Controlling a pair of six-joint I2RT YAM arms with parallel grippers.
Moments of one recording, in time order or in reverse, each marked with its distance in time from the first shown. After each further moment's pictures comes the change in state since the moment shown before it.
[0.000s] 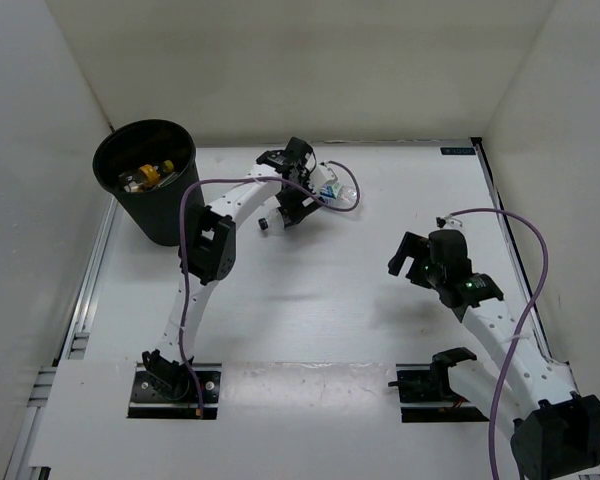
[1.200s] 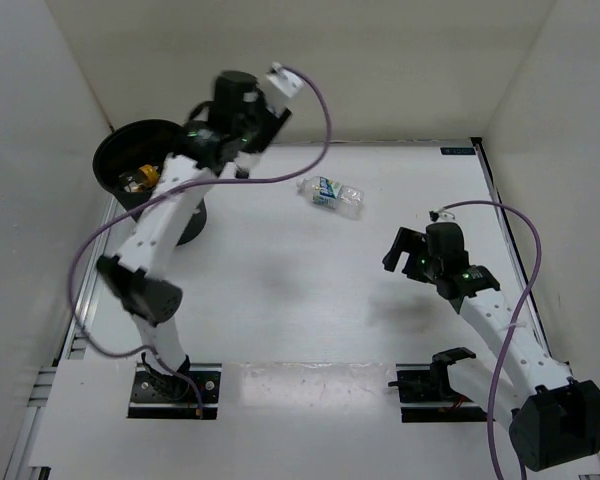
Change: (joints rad) left arm 0.034 -0.566 0.010 0.115 -0.210 -0.111; right arm 0.000 0.075 0.041 0.025 -0.060 -0.036
